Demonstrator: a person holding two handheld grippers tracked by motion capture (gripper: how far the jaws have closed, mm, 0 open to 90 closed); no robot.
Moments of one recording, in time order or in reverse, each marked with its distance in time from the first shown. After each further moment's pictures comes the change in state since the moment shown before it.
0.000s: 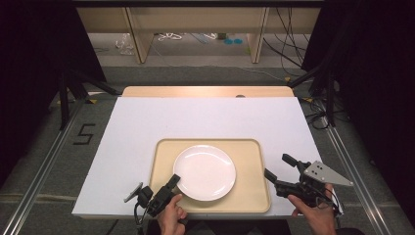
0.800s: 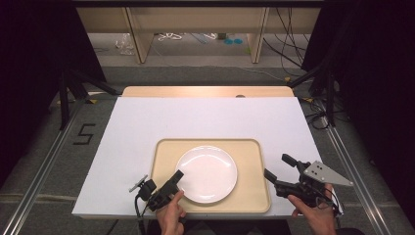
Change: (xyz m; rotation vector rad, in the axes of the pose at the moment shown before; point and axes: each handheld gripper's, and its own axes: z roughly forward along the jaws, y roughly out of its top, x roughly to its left) left arm -0.017 0.011 0.005 0.039 0.106 0.243; right arm 0.000 0.000 0.000 0.000 0.004 -0.001
